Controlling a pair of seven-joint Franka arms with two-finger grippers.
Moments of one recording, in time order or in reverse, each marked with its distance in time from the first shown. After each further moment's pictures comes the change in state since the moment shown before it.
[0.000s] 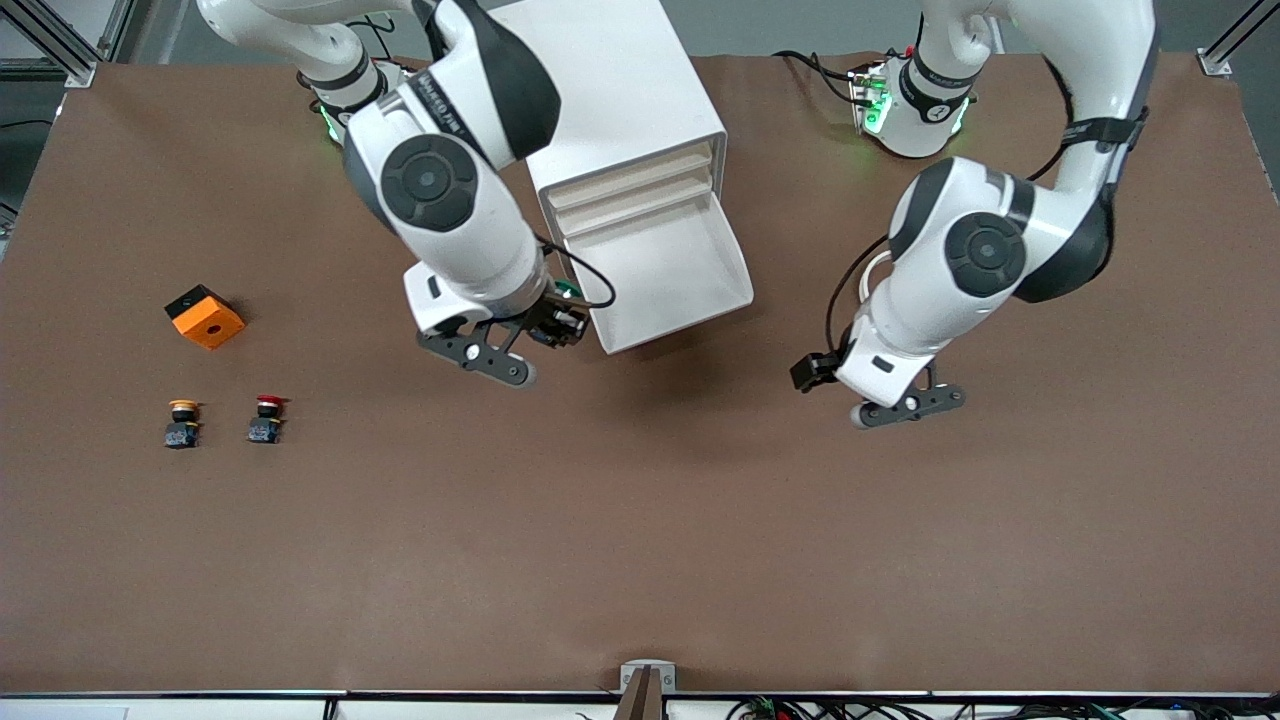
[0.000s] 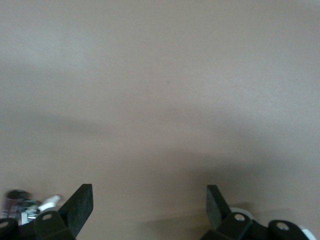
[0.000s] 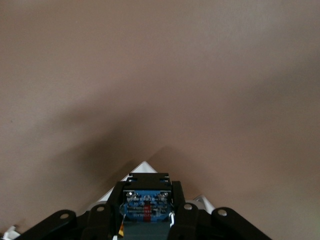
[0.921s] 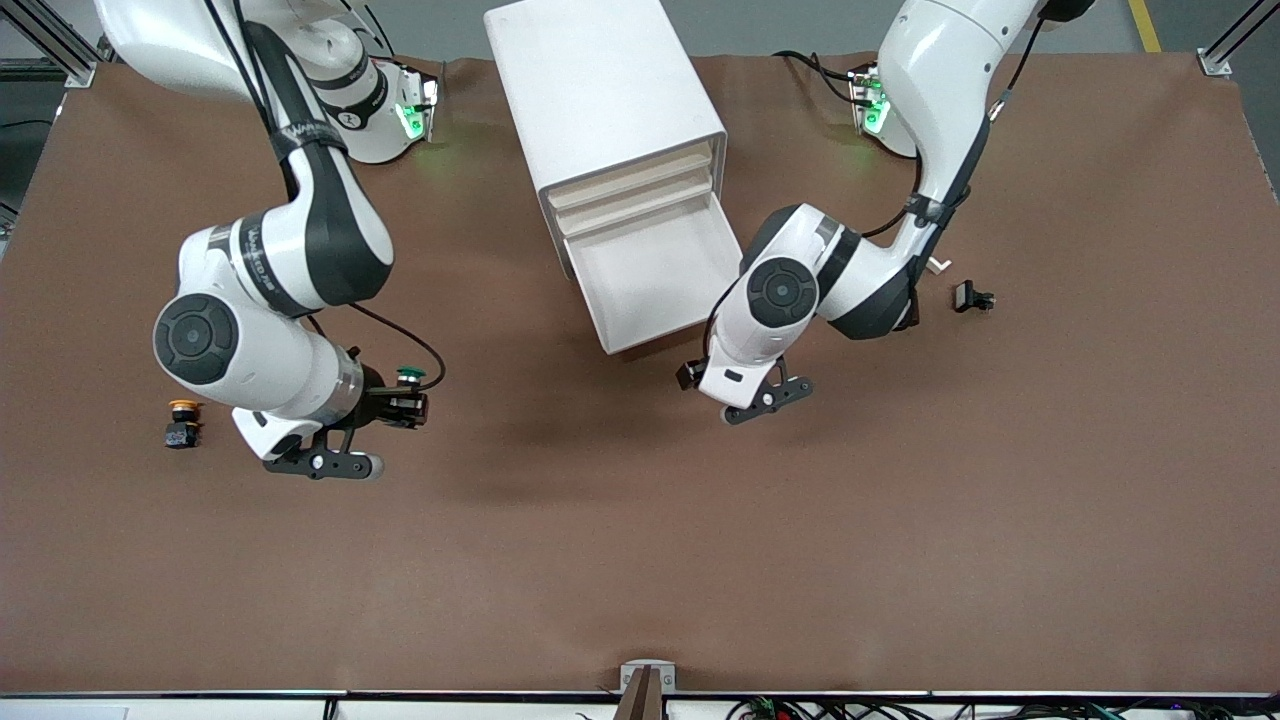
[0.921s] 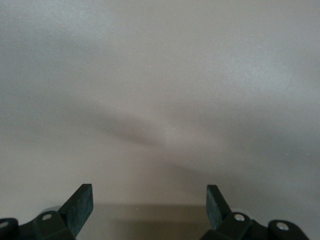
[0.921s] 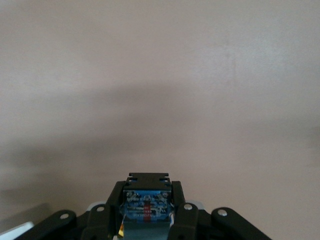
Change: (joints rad) left arm -0.197 0.234 -0.003 0.115 0.028 0.052 -0.310; right arm -0.291 -0.037 -0.004 -0.300 0.000 0.248 -0.613
